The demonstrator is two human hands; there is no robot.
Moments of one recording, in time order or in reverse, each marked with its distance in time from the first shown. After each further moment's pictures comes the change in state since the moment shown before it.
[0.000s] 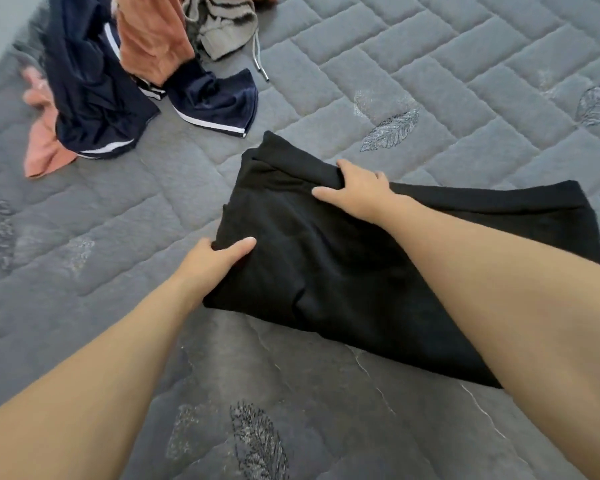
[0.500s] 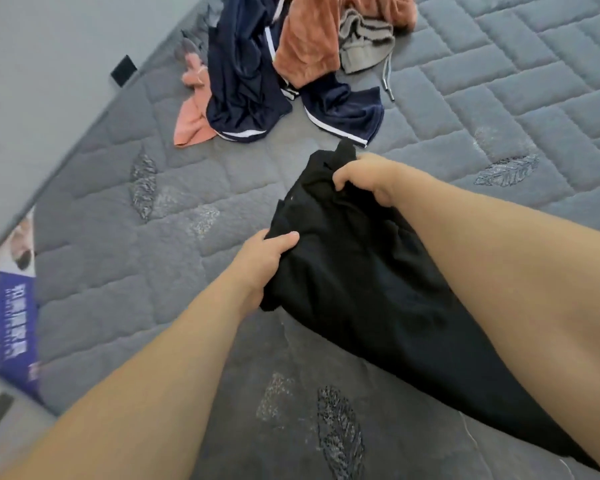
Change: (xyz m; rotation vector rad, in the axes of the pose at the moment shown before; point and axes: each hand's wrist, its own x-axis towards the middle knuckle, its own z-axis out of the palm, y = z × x) left_hand -0.060 -0.027 -0.088 -0.554 -0.058 -0.048; right_hand 0.017 -0.200 0.016 0.596 -0.289 0.142
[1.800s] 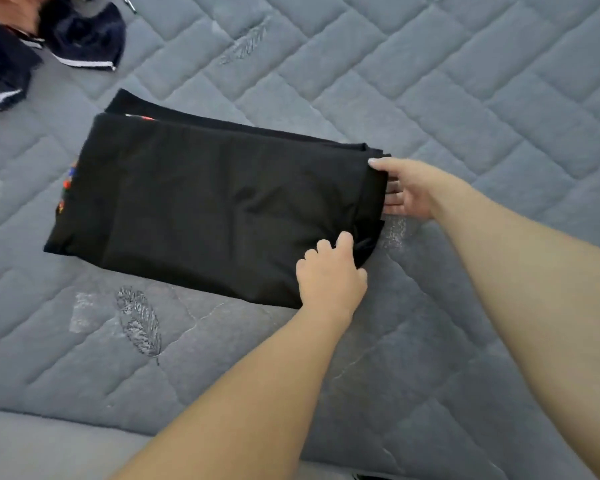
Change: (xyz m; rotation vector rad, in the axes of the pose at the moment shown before) left_hand -0.152 -0.270 0.432 1.565 0.094 0.581; right_hand -0.223 0.443 -0.254 0.775 0.109 0.313
